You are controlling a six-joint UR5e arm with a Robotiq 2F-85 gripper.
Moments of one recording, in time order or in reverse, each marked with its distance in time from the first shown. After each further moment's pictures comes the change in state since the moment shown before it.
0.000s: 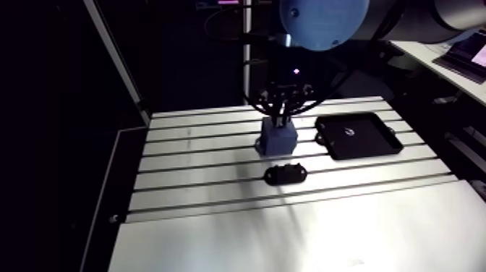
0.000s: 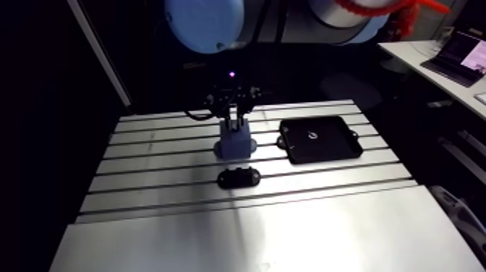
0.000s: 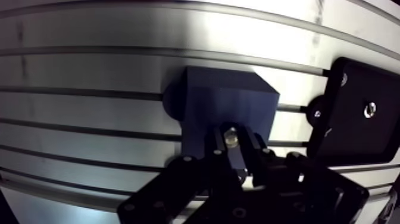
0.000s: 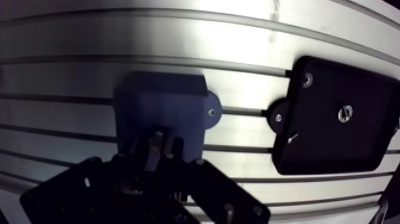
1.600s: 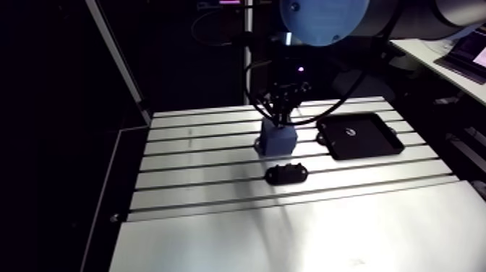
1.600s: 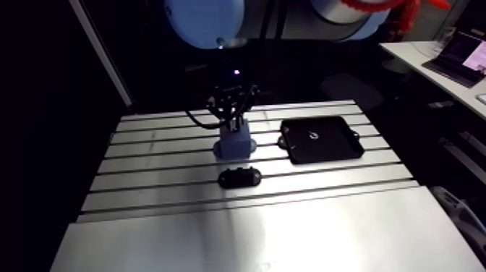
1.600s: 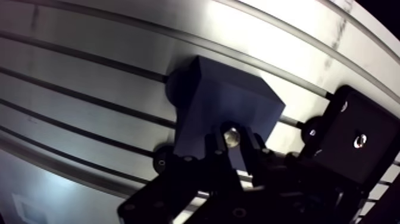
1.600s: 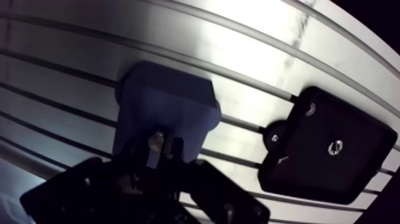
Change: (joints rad) arm 0.005 0.000 -0.010 0.028 -0.001 -0.236
